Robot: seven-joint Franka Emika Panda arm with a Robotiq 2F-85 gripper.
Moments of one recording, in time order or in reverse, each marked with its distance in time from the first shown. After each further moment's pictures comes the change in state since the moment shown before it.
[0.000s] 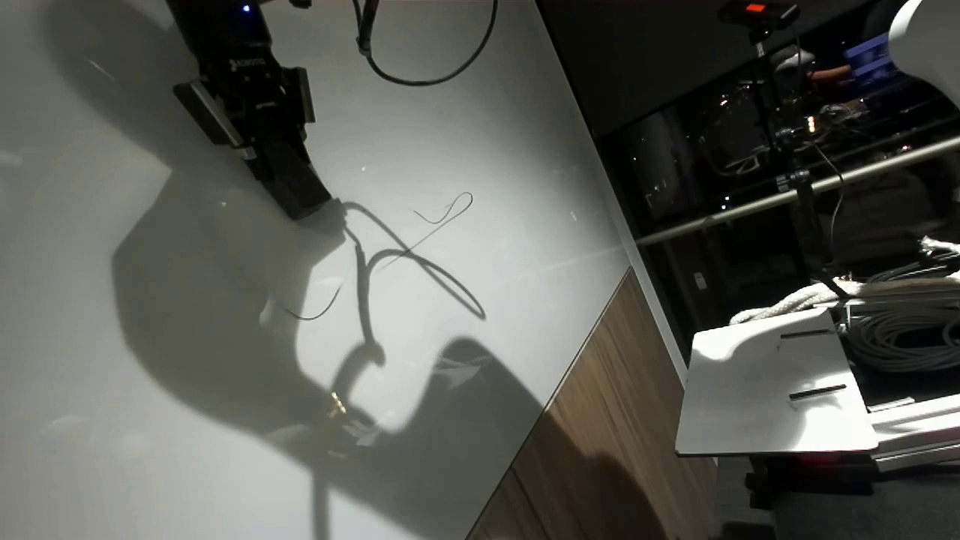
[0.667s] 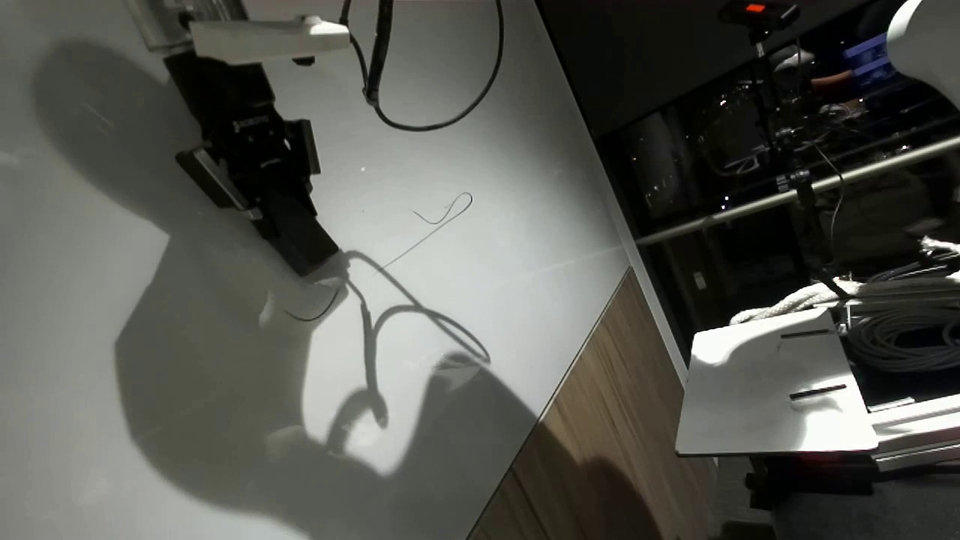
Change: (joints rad) arm 0.034 0.035 0.000 -0.105 0.000 0.080 0.067
